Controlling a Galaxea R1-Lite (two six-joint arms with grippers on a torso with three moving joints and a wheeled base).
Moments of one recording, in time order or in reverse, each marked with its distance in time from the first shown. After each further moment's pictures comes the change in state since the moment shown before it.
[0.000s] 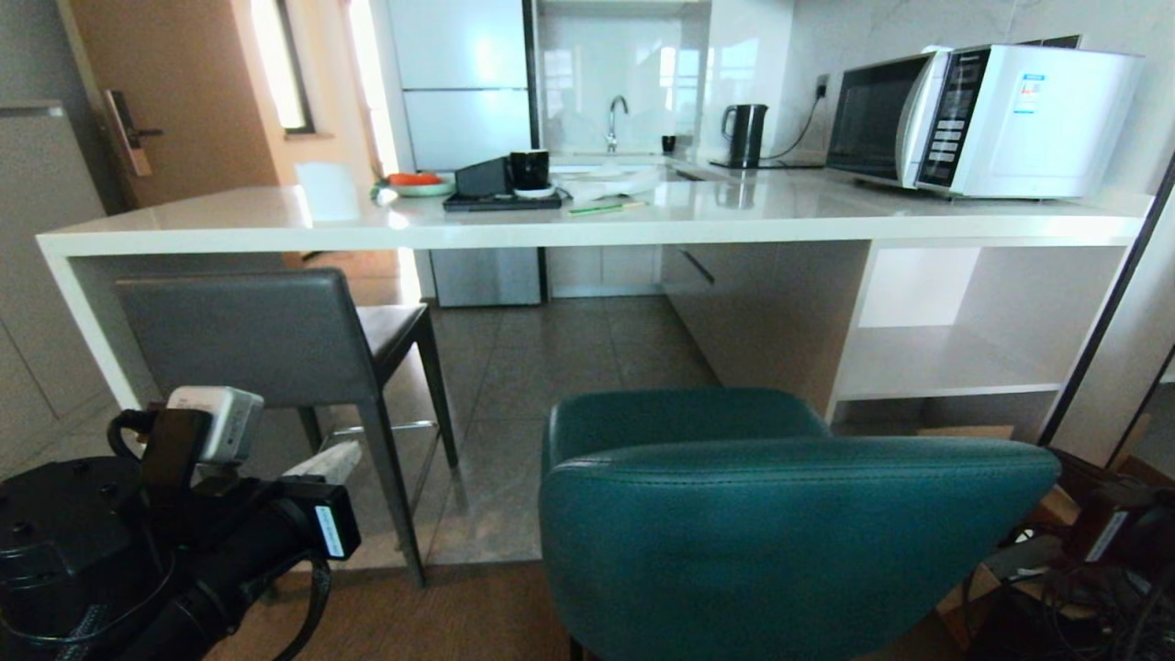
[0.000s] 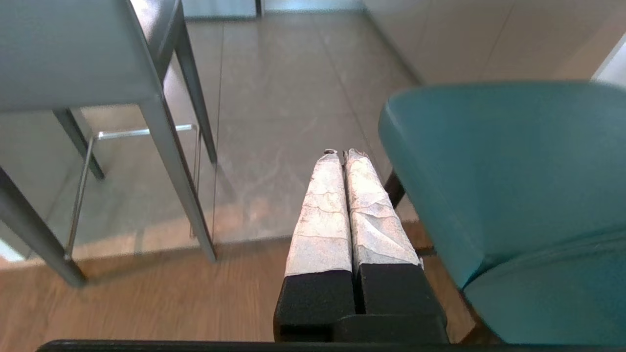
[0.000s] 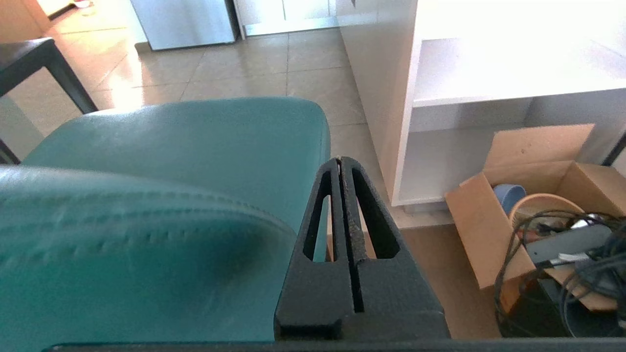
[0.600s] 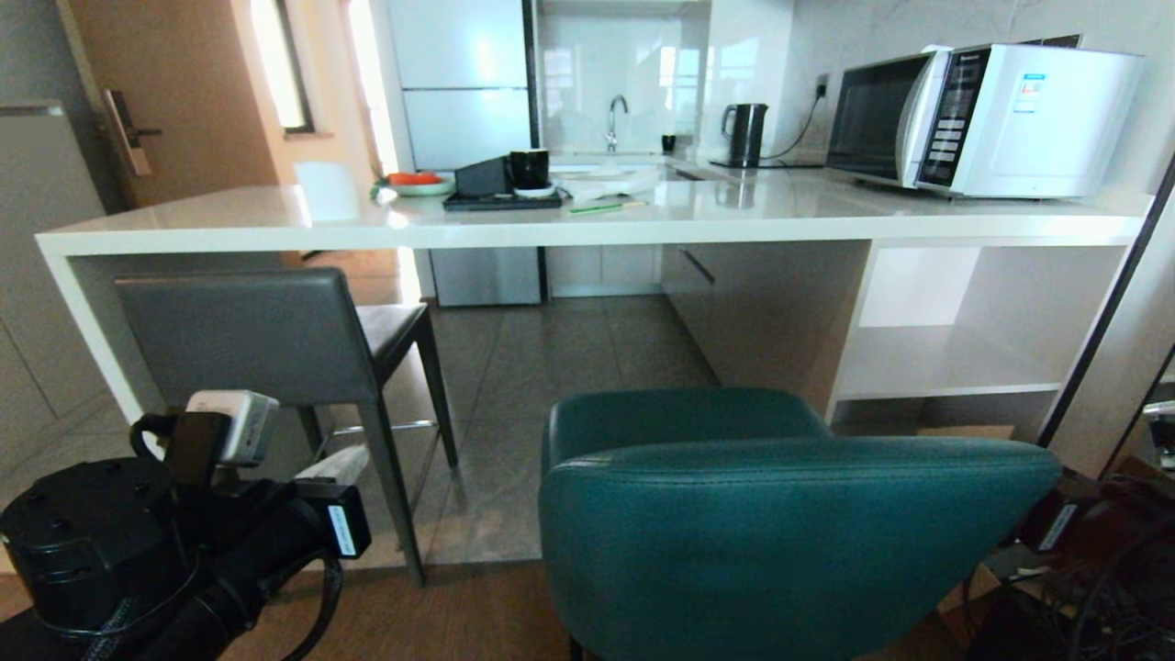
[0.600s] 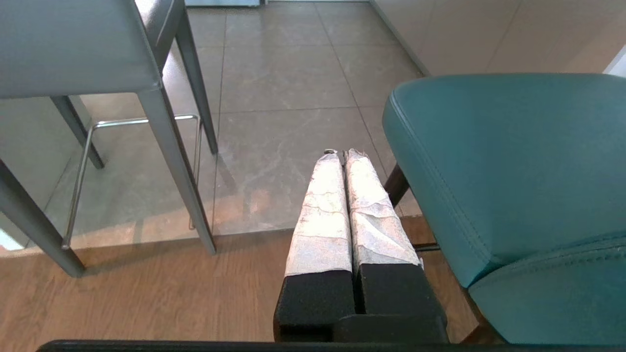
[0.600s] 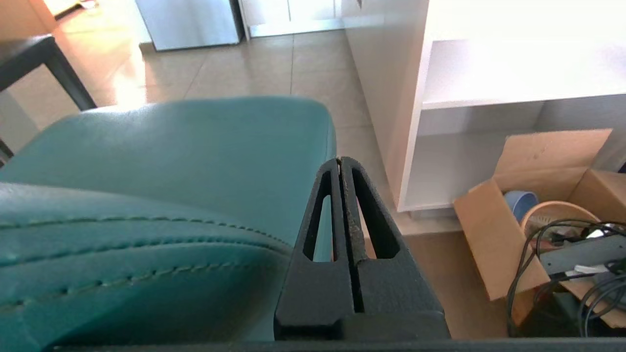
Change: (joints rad) left arm -0.008 0.047 0.001 -0.033 0.015 -0.011; right arm 0.031 0.223 0.067 -0.299 -0.002 -0.008
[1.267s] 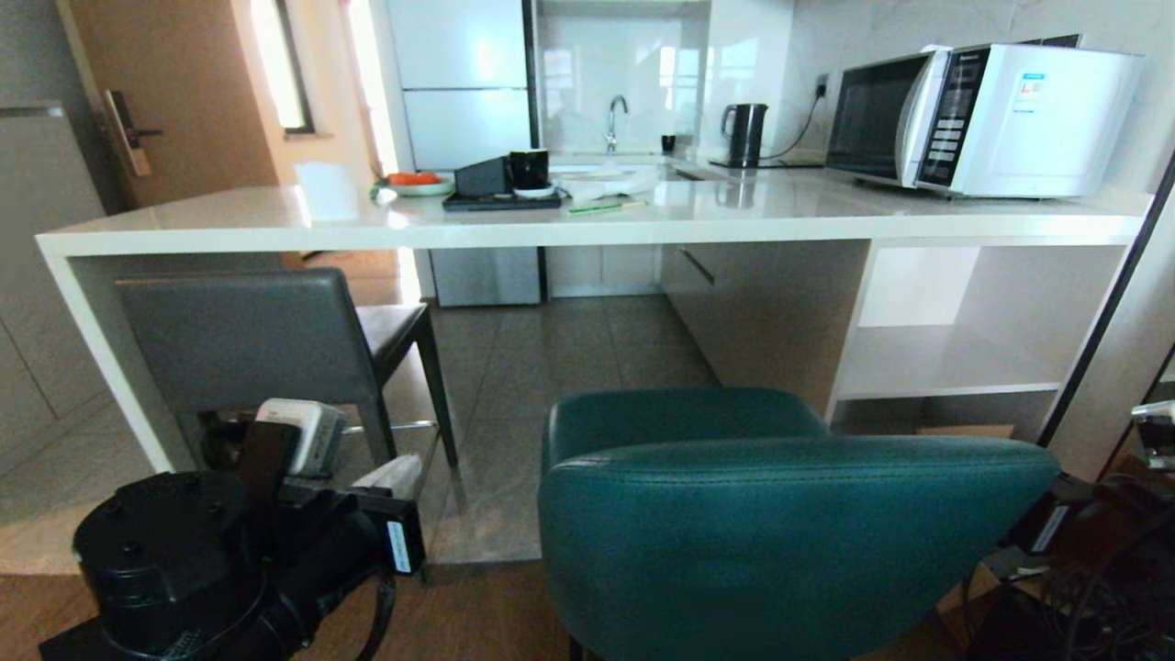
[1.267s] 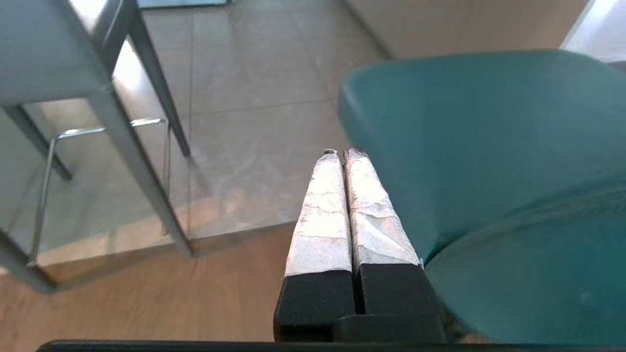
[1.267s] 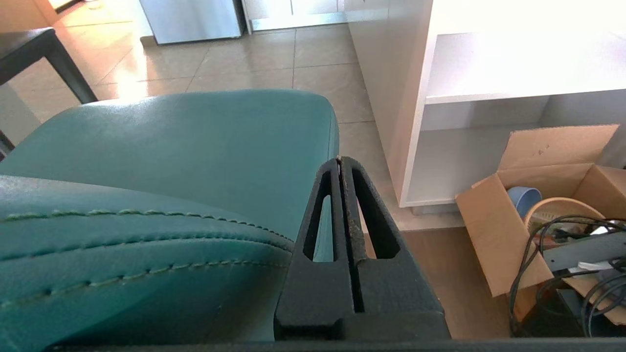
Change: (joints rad) left arm -0.166 0.069 -0.044 -0.013 0.085 -0.012; right arm 0.010 0.016 -0.003 0.001 0.000 0.000
